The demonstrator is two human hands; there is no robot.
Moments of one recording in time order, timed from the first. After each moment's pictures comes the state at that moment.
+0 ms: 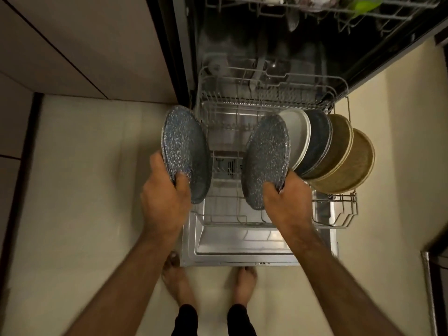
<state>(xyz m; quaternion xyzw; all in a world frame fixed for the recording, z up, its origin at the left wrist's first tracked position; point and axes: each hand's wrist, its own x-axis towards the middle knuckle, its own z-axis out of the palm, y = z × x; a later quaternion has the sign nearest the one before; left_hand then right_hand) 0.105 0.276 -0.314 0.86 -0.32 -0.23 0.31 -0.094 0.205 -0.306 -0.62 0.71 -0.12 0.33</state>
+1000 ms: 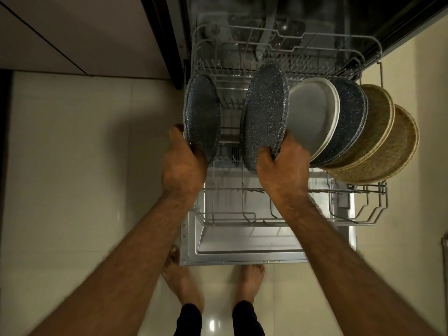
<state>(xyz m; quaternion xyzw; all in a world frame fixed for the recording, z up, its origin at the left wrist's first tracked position) 0.102 0.215 -0.435 0.84 -0.34 -0.30 0.29 -0.064 0.162 -0.387 -0.66 0.66 -0.20 0.30</state>
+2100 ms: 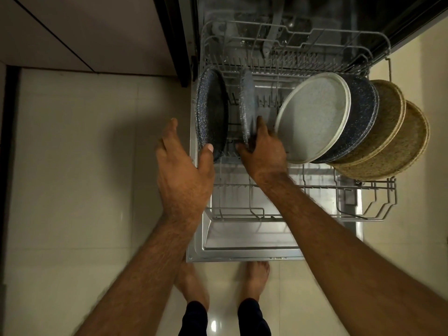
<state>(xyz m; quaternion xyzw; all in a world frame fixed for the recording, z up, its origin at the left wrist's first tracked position) 0.099 0.254 -0.396 0.85 -0.32 -0.24 0.34 -0.036 0.152 -0.466 -0.71 0.65 -0.03 0.27</state>
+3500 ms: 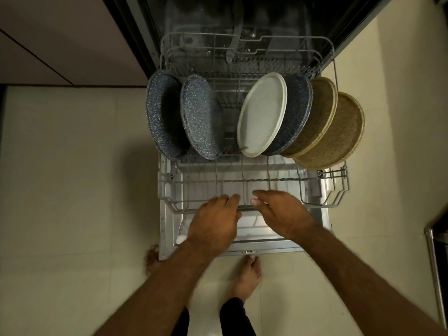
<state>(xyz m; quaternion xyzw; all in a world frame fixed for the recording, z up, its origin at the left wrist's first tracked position) -0.045 0.309 -0.436 0.67 -0.66 -0.35 0.01 -0.224 0.229 -0.428 -0.79 0.49 0.14 0.33</state>
